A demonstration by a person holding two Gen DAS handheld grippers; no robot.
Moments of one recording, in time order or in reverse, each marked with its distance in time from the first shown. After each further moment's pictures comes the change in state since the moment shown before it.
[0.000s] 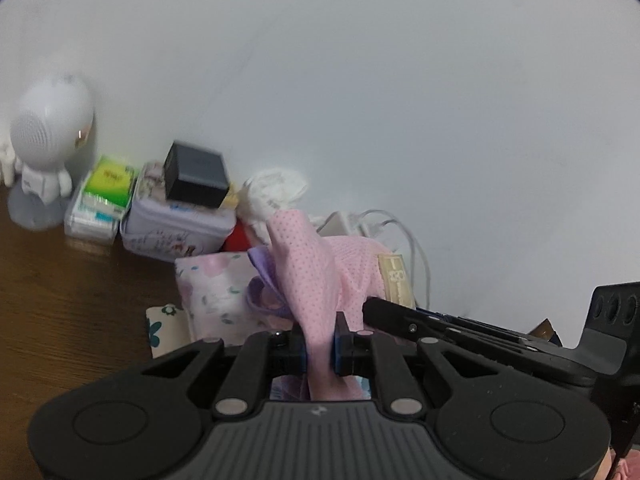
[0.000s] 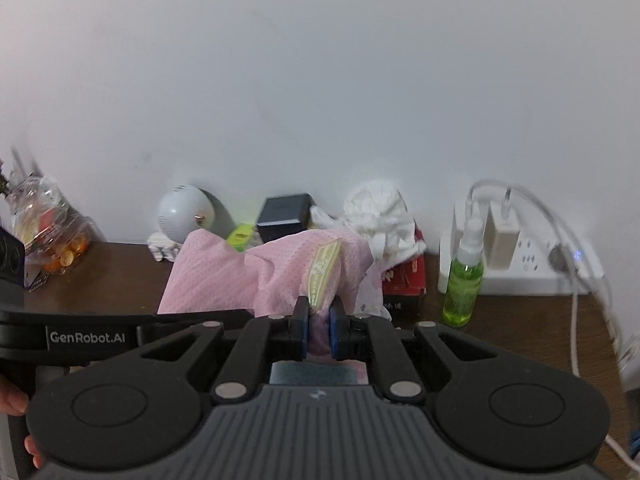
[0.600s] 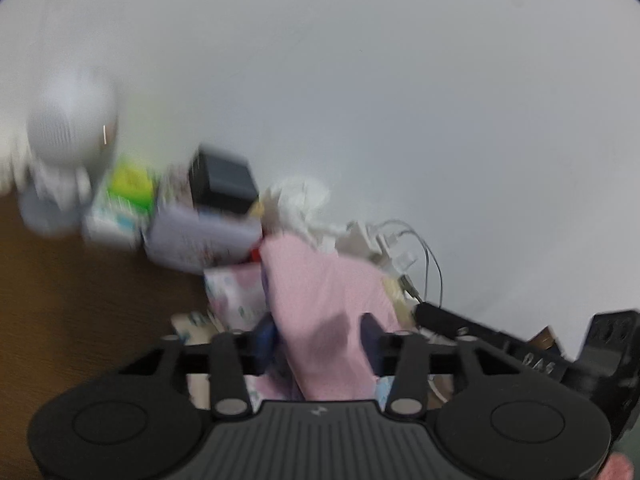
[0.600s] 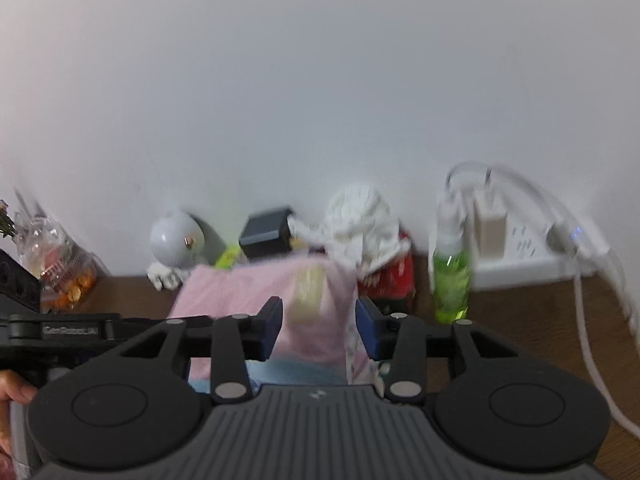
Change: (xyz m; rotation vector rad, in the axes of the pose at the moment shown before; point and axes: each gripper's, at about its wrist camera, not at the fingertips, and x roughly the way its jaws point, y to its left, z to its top) left arm -0.027 0.016 0.006 0.049 -0.064 0.033; right arm -0.013 -0.026 -0.007 0.062 -0.122 0.027
